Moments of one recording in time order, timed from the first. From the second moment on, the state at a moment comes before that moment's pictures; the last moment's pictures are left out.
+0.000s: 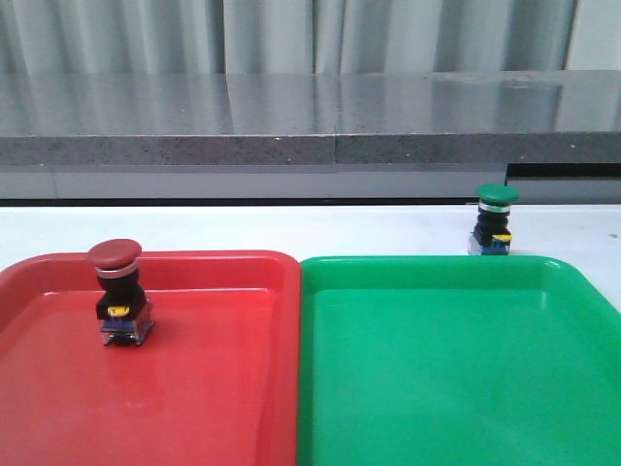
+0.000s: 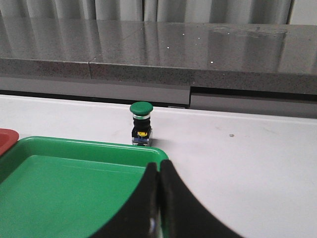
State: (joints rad) left arm -0.30 0.49 -0.49 0.36 0.37 -0.45; right arm 0.08 -0.01 0.03 0.12 0.12 -0.11
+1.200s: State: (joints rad) left arm -0.30 0.49 -0.49 0.41 0.37 -0.45; right arm 0.08 -0.01 0.03 0.12 0.12 -0.11
